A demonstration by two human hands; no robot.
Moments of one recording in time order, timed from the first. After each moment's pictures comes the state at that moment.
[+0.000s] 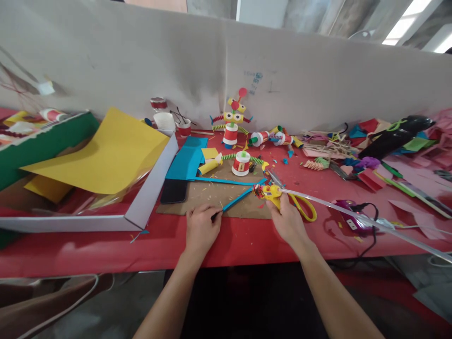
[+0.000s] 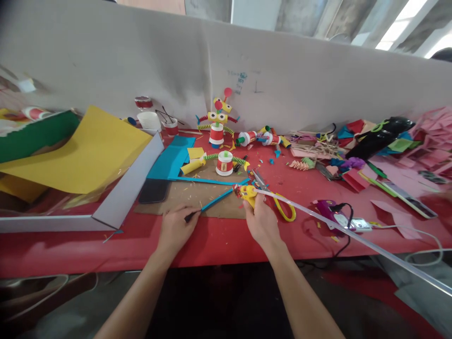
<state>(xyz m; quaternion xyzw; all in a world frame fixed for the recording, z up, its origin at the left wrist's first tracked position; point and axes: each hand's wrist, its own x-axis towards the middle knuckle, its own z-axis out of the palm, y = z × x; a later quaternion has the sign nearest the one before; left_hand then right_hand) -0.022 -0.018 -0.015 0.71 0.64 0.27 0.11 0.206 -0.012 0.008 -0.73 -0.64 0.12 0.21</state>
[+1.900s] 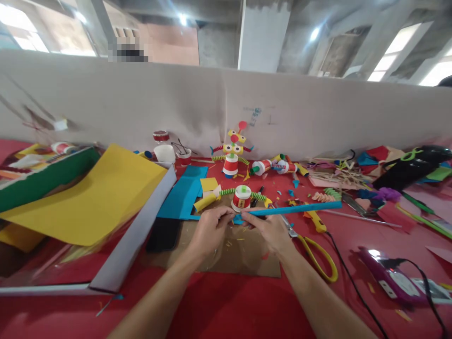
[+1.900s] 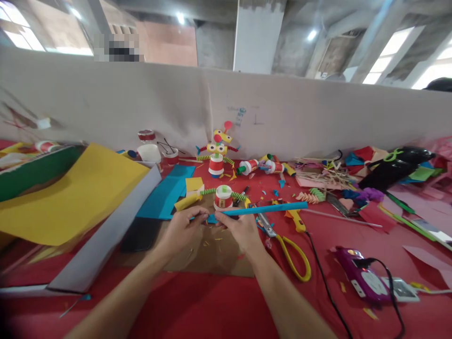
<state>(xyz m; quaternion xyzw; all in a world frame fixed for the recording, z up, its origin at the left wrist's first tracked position) -0.004 0.085 0.035 0.72 0.47 0.40 0.31 0.166 0.086 0.028 -0.48 -0.49 0.53 0.51</state>
